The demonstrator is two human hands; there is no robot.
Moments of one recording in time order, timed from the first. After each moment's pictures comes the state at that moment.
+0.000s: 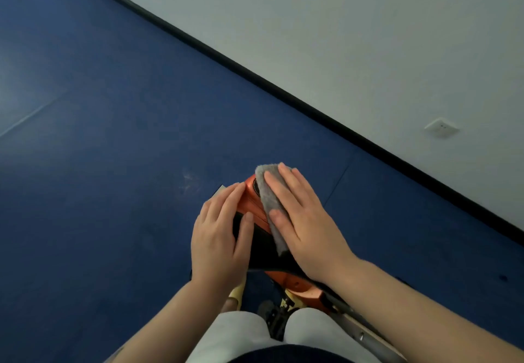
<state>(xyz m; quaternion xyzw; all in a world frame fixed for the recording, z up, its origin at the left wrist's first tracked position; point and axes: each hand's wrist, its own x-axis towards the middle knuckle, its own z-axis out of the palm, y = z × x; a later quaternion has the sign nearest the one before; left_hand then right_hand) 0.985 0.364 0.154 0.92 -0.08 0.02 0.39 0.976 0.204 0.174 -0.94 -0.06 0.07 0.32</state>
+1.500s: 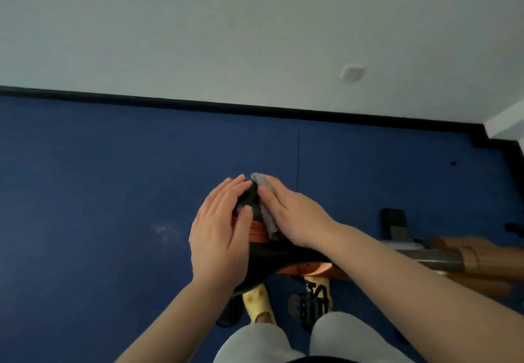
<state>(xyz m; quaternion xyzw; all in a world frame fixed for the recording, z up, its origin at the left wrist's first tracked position) 1.031 0.347 0.185 0.87 -0.27 -0.09 0.41 0.982 0.205 0.183 -0.88 0.22 0.13 0.40</state>
